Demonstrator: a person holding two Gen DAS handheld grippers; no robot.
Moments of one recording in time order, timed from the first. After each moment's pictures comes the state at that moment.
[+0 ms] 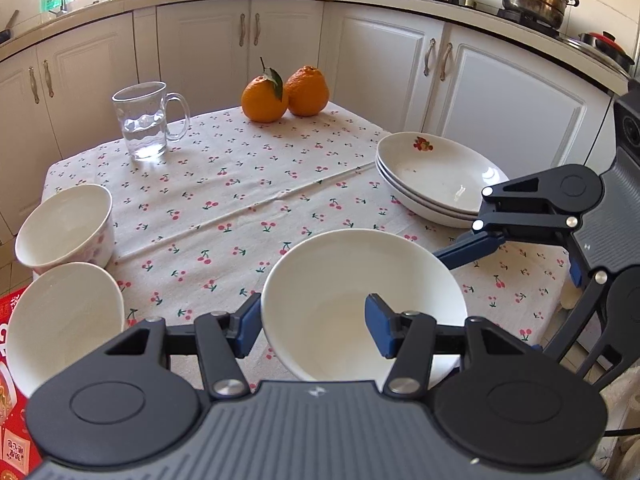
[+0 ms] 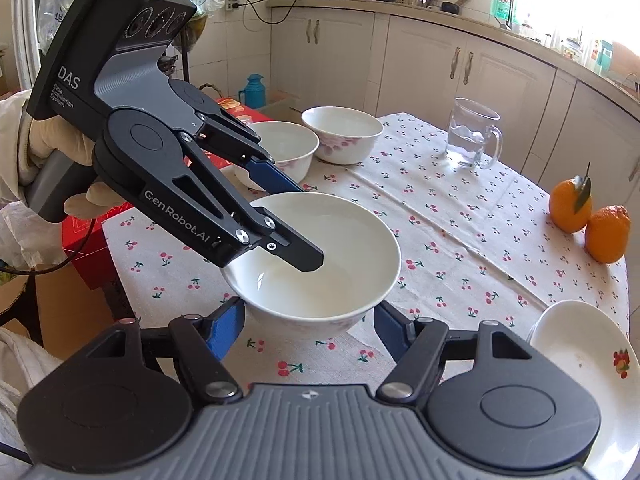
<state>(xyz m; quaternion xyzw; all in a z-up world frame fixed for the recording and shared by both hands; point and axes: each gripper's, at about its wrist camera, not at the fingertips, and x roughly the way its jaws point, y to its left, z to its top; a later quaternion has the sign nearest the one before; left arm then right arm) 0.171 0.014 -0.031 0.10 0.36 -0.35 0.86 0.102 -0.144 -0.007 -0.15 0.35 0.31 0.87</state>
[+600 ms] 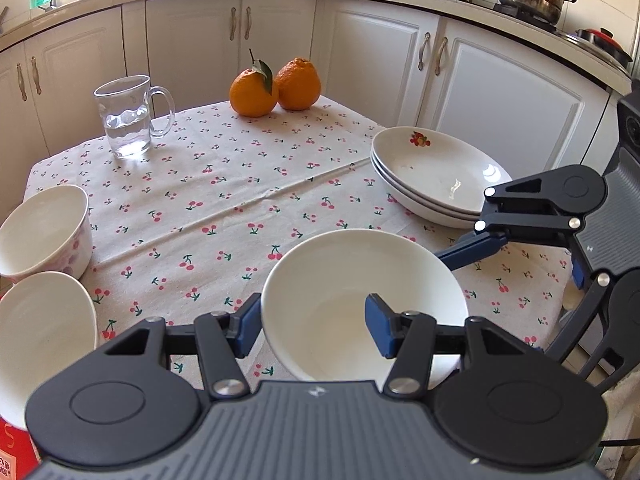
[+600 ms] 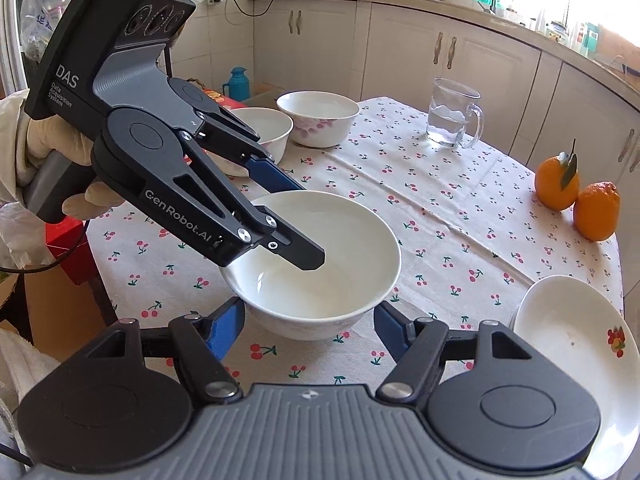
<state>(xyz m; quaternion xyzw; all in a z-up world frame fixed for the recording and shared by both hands) 0.183 0.003 -0.041 0.11 0.37 -0.36 0.85 0.107 -0.154 -0.015 -0.15 0.37 0.30 0.87</state>
